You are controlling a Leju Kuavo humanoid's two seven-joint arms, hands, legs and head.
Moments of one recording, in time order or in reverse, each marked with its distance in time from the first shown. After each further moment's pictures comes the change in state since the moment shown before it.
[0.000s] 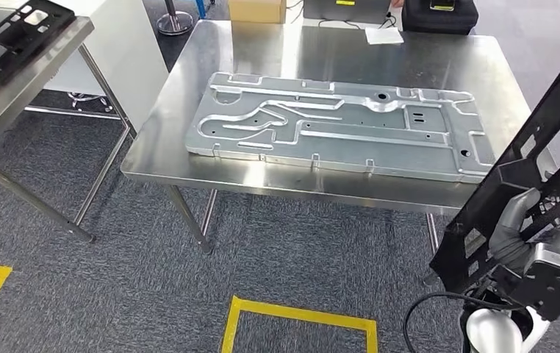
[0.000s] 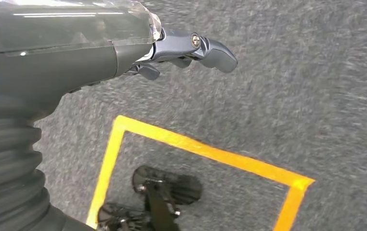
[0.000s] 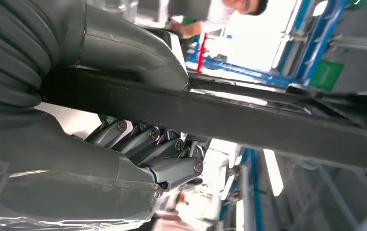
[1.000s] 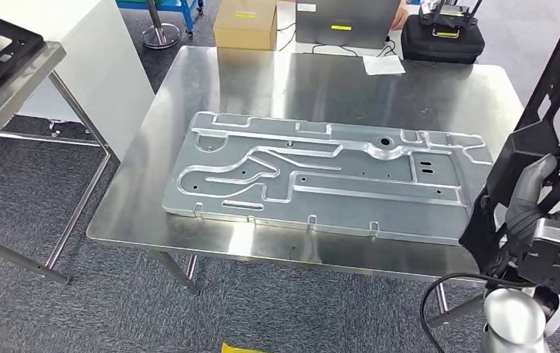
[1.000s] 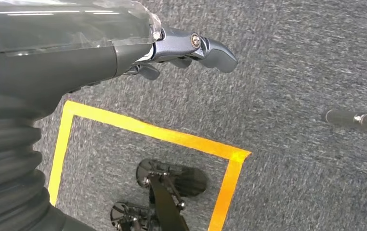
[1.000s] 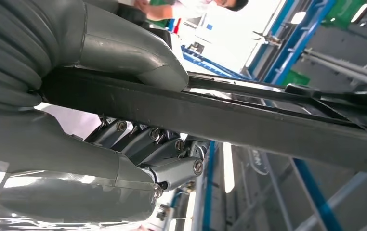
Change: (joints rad) left arm -0.018 0.000 0.021 0.003 -0.040 -0.014 0.004; right arm -0.120 -0.101 -0.006 -0.034 0.140 0.081 0.072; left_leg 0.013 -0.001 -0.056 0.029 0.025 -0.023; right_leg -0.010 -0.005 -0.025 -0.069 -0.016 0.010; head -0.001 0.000
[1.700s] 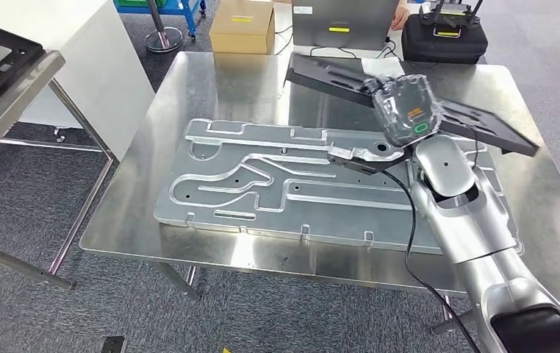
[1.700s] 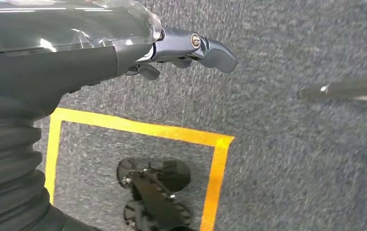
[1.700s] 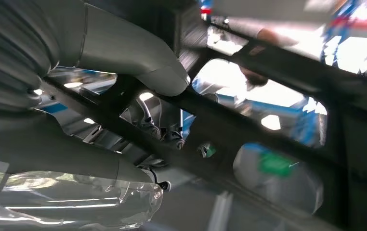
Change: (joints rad) left arm -0.057 -0.003 -0.047 0.000 -0.084 -0.020 0.039; right arm -0.661 -0.141 0.534 0.778 0.955 0.257 0.128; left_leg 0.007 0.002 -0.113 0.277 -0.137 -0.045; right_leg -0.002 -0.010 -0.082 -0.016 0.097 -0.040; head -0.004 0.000
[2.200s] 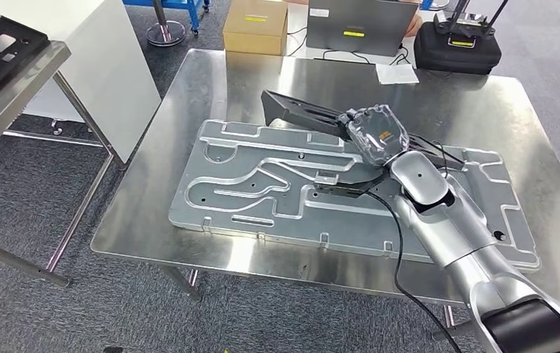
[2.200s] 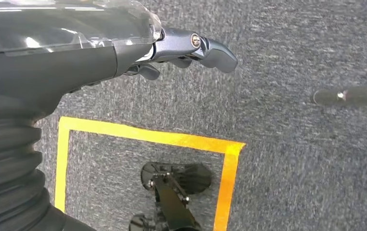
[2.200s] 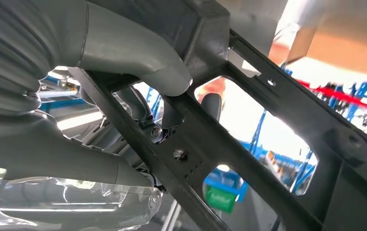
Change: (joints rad) left arm 0.035 0.003 -0.005 0.007 -0.019 -0.001 -0.022; right arm -0.024 -0.002 0.149 0.171 -0.083 -0.009 -0.036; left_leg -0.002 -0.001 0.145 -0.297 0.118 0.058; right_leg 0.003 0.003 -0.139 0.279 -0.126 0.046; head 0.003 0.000
